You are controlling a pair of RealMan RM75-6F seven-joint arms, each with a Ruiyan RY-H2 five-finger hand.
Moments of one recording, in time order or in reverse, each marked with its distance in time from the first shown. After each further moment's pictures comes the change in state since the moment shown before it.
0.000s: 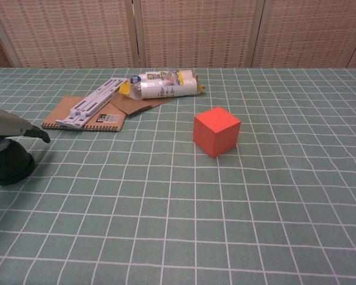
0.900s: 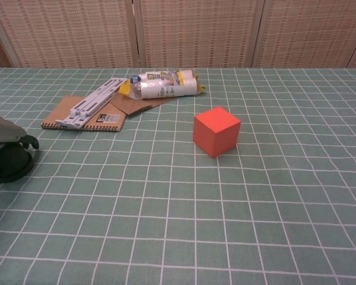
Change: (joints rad) left arm -0.077 -0.077 0.089 0.118 -0.117 -0.009 0.035; right arm 0.000 -0.004 0.005 -0.003 0.011 -0.003 -0.006
